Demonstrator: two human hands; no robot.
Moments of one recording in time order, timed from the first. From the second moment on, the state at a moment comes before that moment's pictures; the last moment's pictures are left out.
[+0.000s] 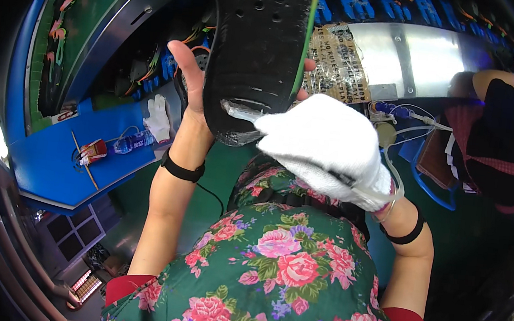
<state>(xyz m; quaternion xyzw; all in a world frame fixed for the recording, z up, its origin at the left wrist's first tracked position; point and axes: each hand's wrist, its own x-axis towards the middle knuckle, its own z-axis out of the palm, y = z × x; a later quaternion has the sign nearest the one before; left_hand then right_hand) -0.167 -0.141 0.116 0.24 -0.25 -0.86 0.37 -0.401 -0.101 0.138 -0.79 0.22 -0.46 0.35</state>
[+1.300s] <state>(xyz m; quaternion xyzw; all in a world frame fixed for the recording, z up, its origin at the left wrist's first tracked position) -0.073 -0.071 0.154 0.14 -0.19 -0.82 0.53 -0.366 -0.126 0.163 -0.45 0.30 -0.51 0.67</state>
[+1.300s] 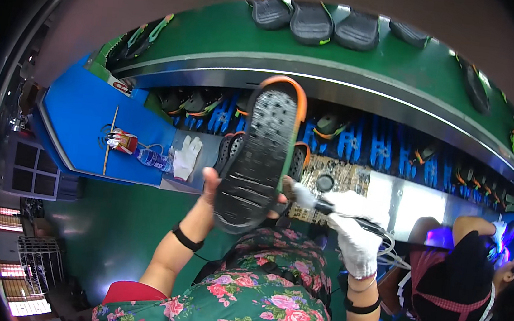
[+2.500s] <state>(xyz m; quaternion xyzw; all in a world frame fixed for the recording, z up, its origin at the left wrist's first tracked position) 0.081 -0.148 0.201 0.46 -0.53 -0.04 0.71 -0.379 -0.128 0.072 -0.22 0.39 -0.55 0.70</state>
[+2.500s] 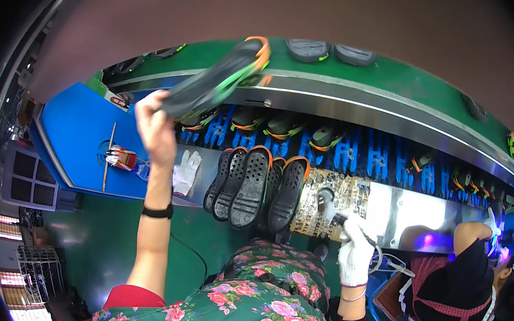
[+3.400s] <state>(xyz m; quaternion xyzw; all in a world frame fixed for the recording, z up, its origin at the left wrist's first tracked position) -0.172 -0.068 0.099 0.13 -0.03 -0.90 0.41 -0.362 -0.124 0.180 -0.33 0.33 -0.53 0.71</state>
